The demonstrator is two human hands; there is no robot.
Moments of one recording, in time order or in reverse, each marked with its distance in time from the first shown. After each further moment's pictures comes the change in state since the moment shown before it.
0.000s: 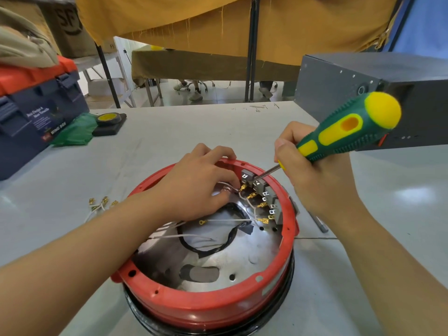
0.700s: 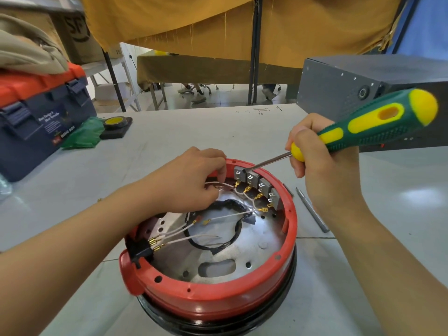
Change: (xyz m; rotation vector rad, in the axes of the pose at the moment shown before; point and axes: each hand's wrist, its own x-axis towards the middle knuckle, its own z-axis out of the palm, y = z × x) left_hand -0.005 -0.006 -0.018 -0.091 -0.047 -0.041; right_hand 0.002 -0.004 0.000 0.169 0.172 0.123
